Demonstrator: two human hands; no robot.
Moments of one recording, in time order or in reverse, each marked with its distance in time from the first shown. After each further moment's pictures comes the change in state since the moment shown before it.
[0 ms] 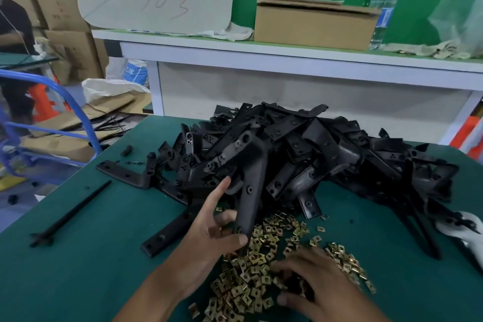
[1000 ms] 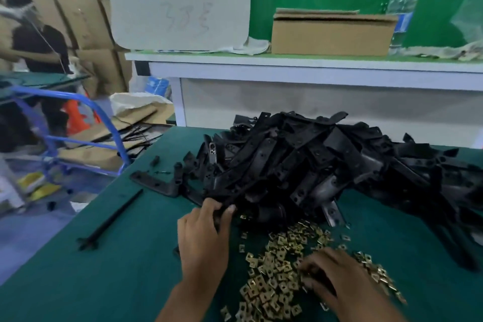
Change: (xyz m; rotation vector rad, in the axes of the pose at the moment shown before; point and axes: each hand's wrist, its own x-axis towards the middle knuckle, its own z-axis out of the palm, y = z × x) left_hand 0.002 0.006 -0.014 1.319 0.848 0.301; right_hand 0.006 -0.011 -0.001 0.025 0.191 0.067
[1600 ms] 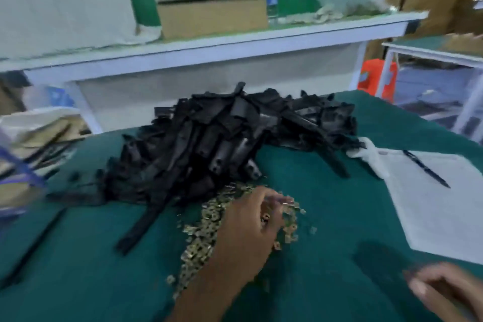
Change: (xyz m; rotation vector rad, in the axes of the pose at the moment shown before) left_hand -0.089 0.143 0.015 -0.430 -0.656 0.438; right_hand -0.262 0.026 -0.060 0.290 0.528 0.623
